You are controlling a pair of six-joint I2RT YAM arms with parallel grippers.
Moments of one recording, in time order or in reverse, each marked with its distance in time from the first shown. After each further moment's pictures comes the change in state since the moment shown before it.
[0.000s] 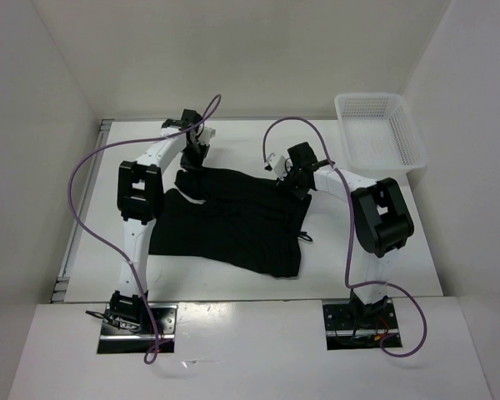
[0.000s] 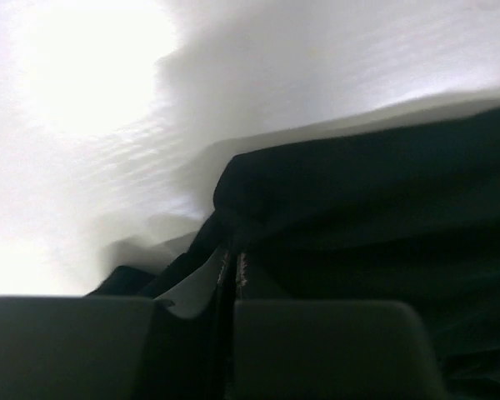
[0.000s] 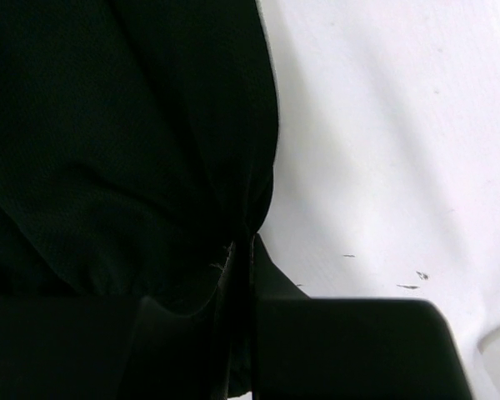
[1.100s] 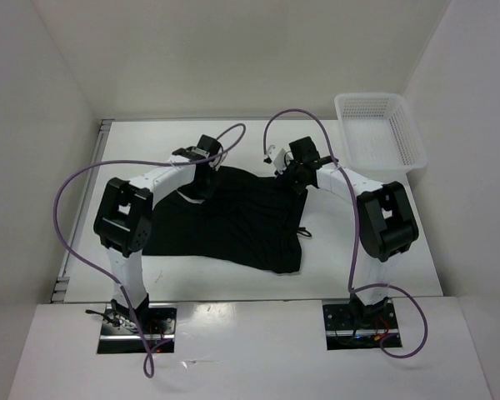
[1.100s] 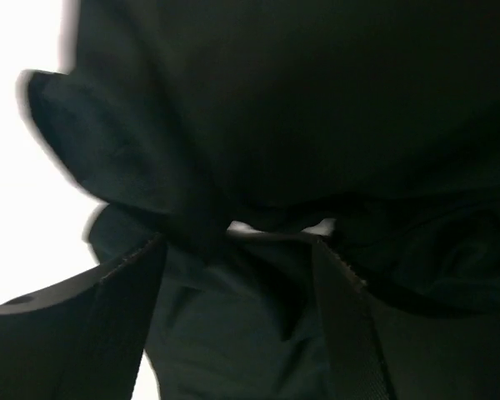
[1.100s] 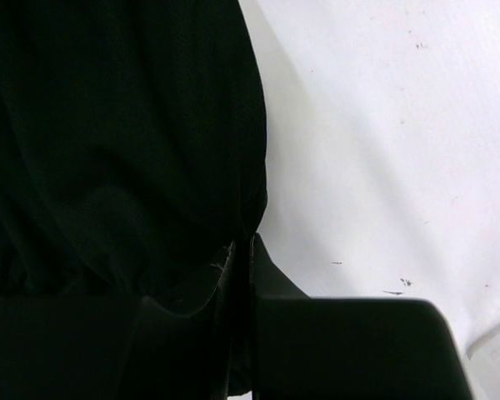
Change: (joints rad) left arm -0.217 -0.483 -0.690 0.317 -0.389 0.005; right arm 0.000 -0.048 0.029 0.004 -0.063 0.038
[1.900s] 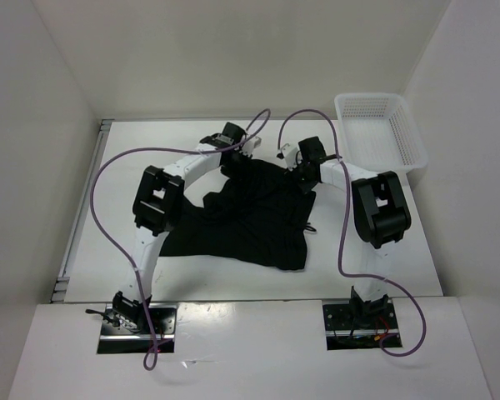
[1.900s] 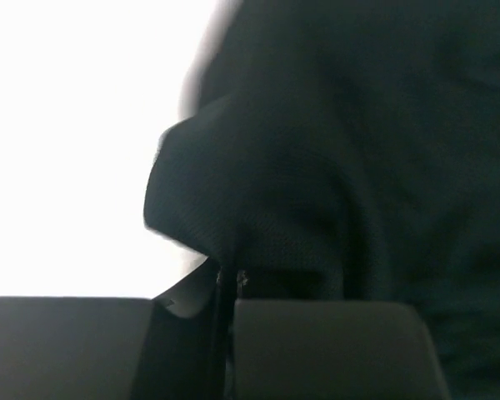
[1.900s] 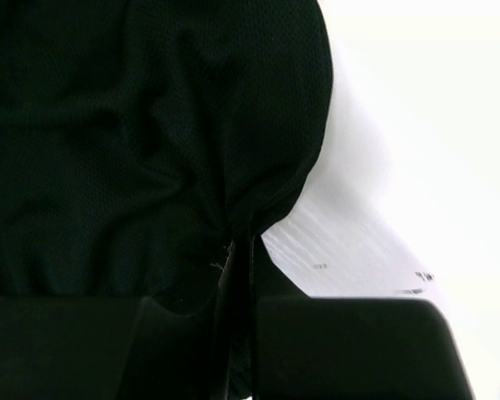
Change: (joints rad) left arm -0.043 0.402 0.496 0.019 0.449 -0.007; right arm -0.095 0.134 0.036 0.031 0.016 0.121
